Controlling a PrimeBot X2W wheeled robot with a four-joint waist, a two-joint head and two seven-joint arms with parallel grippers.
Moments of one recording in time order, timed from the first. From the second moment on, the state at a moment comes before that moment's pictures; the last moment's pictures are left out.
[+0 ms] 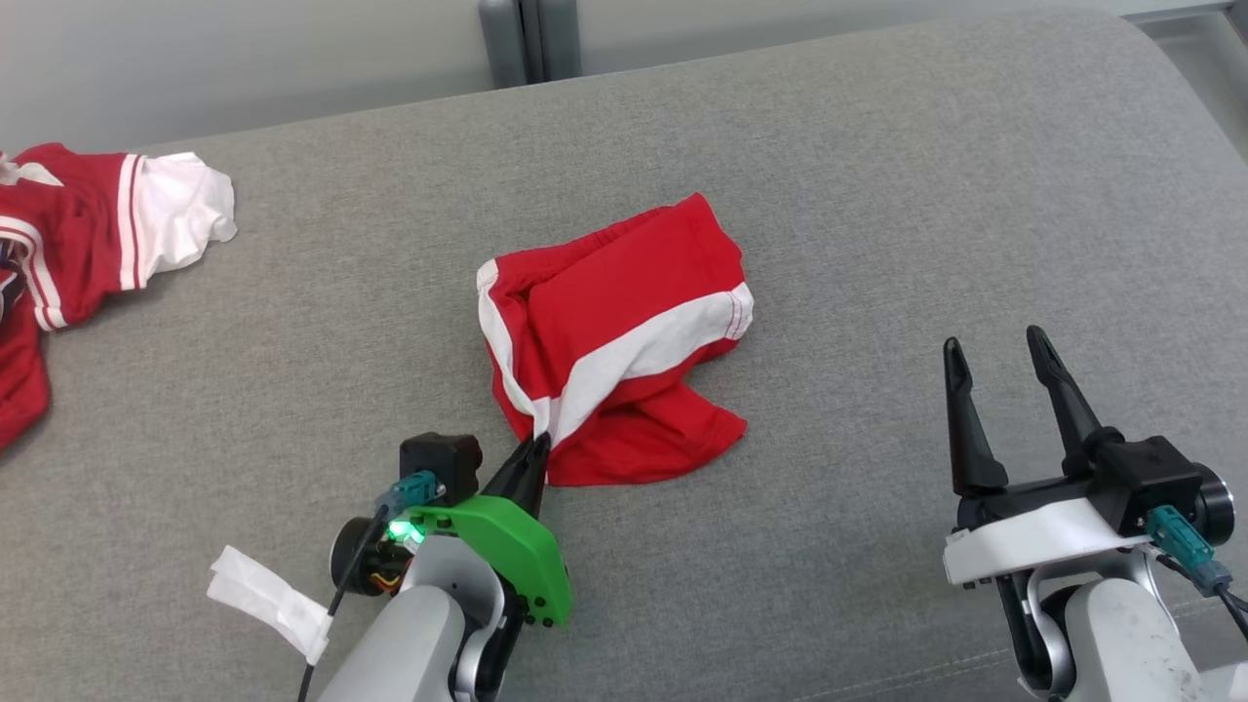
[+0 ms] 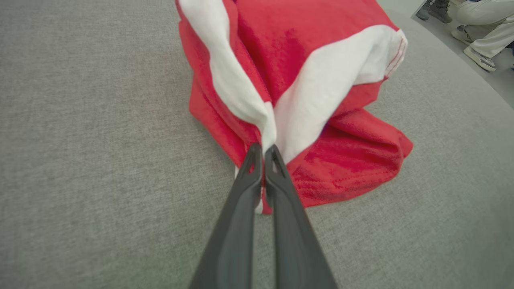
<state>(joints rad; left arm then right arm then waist) -0.36 0.05 -0.50 0.53 -0.52 0.00 -0.02 -0.11 -0.05 -0.02 0.09 0.07 0.13 -0.26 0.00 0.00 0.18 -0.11</state>
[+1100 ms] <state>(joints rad) -0.20 0.13 -0.51 0.38 -0.61 0.10 -0.26 -0.06 -0.05 0.00 0.15 0.05 0.13 -0.26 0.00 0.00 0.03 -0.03</state>
